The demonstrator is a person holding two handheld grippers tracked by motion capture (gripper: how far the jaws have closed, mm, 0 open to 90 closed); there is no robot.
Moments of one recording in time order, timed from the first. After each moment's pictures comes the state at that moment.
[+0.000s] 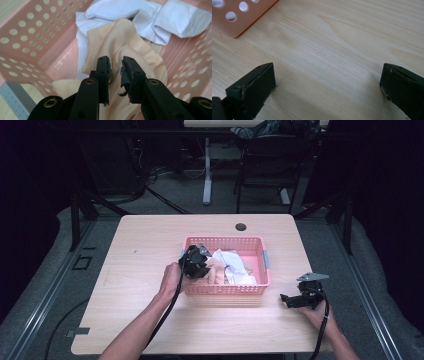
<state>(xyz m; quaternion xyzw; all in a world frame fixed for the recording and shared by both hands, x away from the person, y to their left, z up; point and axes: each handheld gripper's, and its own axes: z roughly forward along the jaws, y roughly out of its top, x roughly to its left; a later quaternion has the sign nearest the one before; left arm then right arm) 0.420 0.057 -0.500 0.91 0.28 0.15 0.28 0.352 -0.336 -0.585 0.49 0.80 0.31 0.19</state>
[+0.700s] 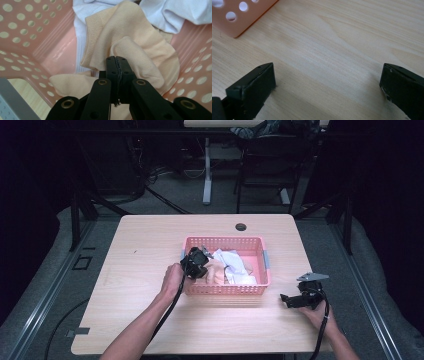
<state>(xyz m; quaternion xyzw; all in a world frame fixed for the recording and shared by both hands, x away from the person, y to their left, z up) 0.427 0.053 -0.512 0.92 0.29 0.14 0.23 0.352 -0.336 -0.585 0.49 0.79 0.31 0.19</state>
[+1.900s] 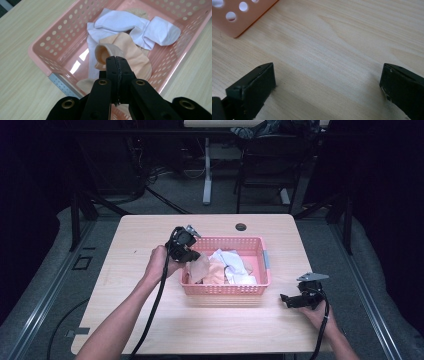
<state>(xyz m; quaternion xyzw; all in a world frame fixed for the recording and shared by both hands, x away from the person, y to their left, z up) 0.429 0.088 -0.425 0.90 0.30 0.11 0.29 0.352 -0.336 -0.585 0.49 0.79 0.31 0.19</state>
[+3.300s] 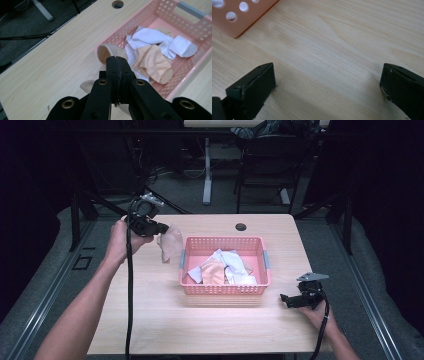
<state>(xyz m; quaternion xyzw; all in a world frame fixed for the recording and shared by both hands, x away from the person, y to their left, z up) 0.439 0.174 -0.346 0.87 0.36 0.17 0.30 0.352 -0.336 -0.585 0.49 0.80 0.31 0.19</state>
